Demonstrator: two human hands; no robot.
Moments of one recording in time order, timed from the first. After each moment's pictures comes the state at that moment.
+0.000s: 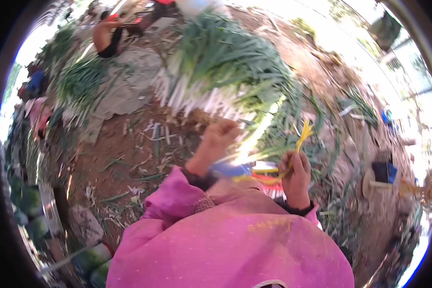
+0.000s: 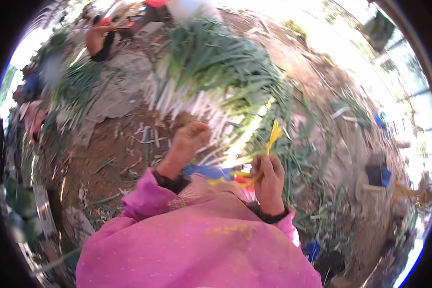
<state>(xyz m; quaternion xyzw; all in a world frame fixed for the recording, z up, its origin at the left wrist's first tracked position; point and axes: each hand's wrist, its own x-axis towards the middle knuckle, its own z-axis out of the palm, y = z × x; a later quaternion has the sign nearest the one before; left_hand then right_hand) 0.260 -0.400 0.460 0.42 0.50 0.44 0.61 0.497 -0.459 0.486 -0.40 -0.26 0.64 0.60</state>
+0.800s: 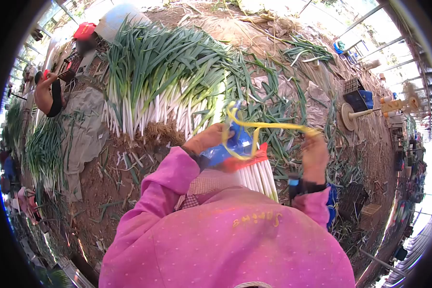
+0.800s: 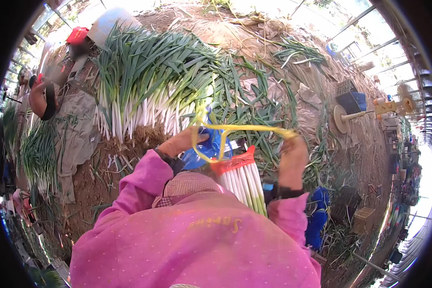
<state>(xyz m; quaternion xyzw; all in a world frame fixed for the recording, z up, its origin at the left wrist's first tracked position) 0.389 -0.356 0.362 0.58 0.29 0.11 0.75 0.671 -0.518 0.462 -0.64 -0.09 0.34 0.69</state>
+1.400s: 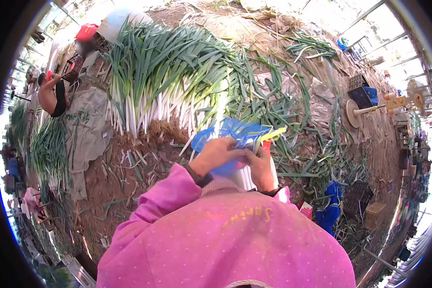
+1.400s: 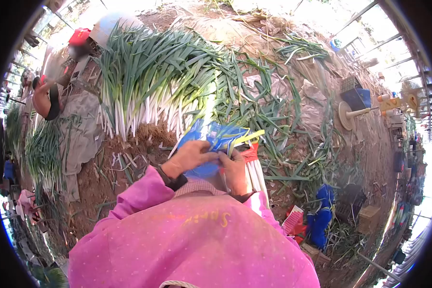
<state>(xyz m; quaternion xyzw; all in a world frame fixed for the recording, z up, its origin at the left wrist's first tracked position) 0.387 -0.421 0.398 0.75 0.41 0.09 0.51 0.526 -0.524 0.395 -0.56 -0.16 0.53 0.61</state>
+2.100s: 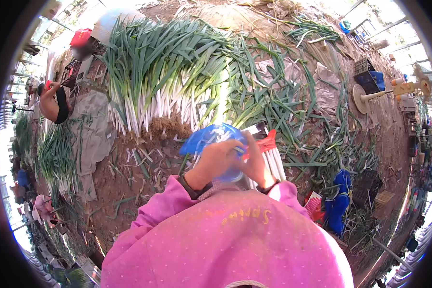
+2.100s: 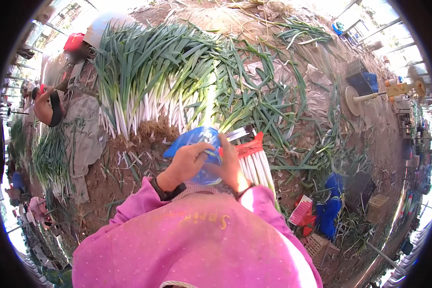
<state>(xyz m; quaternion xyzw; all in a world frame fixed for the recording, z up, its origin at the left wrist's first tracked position) 0.397 -0.442 0.430 0.79 0.35 0.20 0.47 0.546 -0.527 0.365 -0.65 -0.57 0.26 0.42</state>
